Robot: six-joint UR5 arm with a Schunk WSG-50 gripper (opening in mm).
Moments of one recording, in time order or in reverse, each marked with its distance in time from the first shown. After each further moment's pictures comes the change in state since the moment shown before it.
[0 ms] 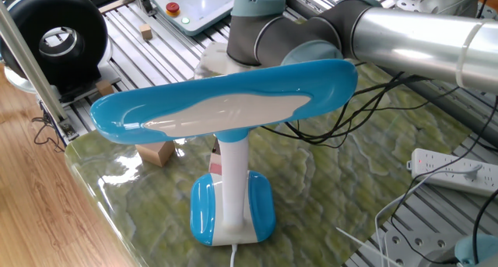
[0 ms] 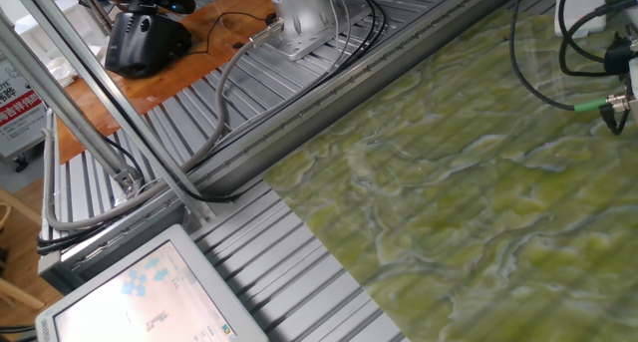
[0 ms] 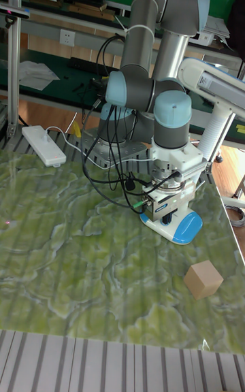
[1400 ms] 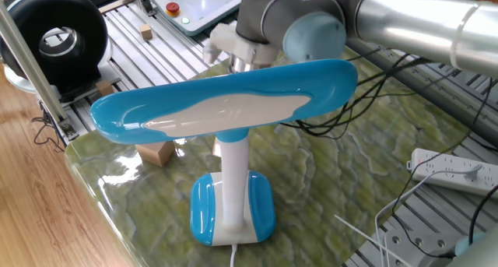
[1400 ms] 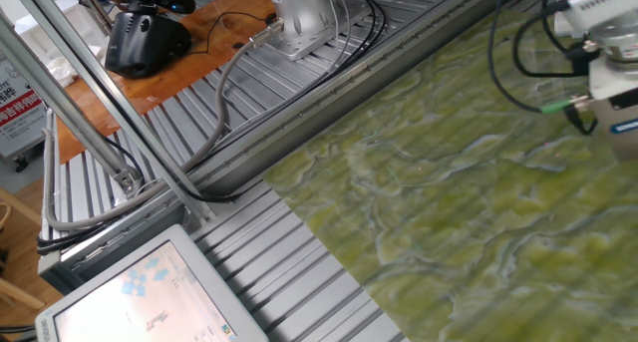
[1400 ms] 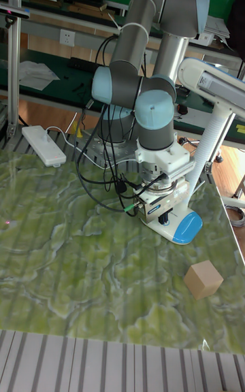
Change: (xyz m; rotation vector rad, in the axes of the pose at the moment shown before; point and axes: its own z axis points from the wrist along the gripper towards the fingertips) arm -0.003 -0.012 -0.011 -0.089 -0.026 -0.012
